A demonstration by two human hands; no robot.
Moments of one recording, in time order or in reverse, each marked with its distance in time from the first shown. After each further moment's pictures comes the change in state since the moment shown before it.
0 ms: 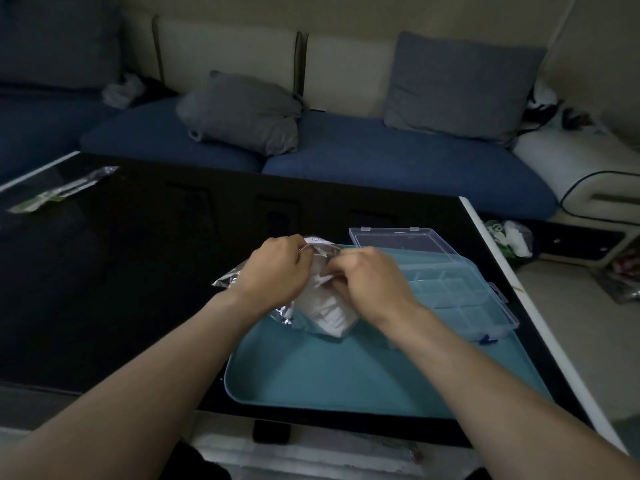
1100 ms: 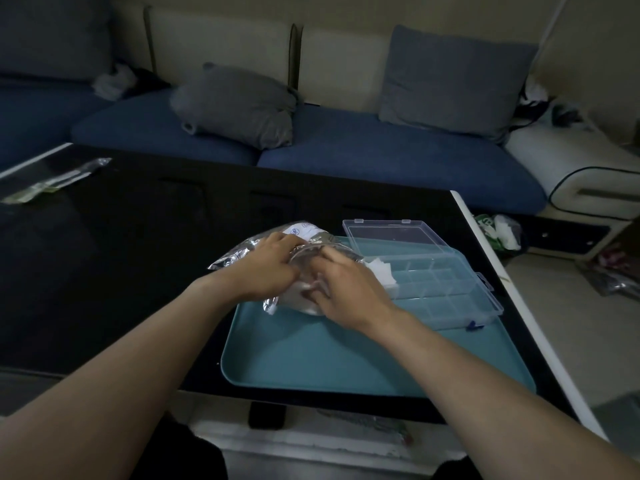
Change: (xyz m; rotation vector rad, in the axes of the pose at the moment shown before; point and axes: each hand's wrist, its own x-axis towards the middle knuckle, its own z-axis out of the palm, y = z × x) left_hand -0.006 -0.009 -0.007 -0.022 -0.316 -0.009; right_hand -0.013 -0.003 0.027 0.143 -0.050 -0.035
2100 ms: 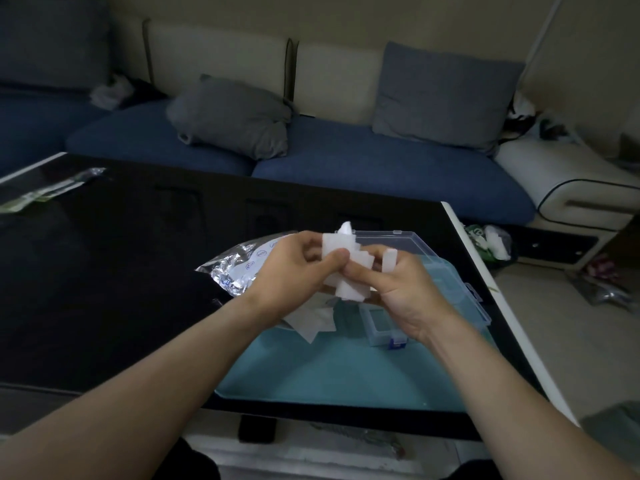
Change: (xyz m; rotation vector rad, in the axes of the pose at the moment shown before) left_hand -0.022 0.066 0.015 -0.770 0.215 0.020; right_hand -0.032 0.008 -0.070 1.169 0.144 0.521
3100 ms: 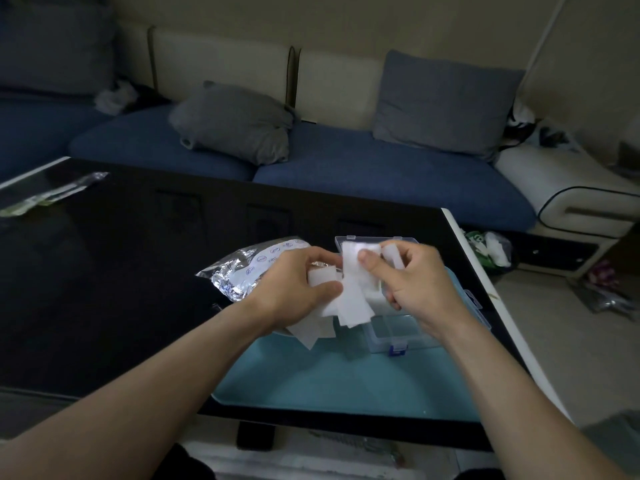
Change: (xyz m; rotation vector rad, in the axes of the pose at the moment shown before) left_hand 0.007 -0.015 -0.008 0.298 -0.062 0.037; right_hand -0.006 -0.020 -0.007 -0.359 0.191 -0.156
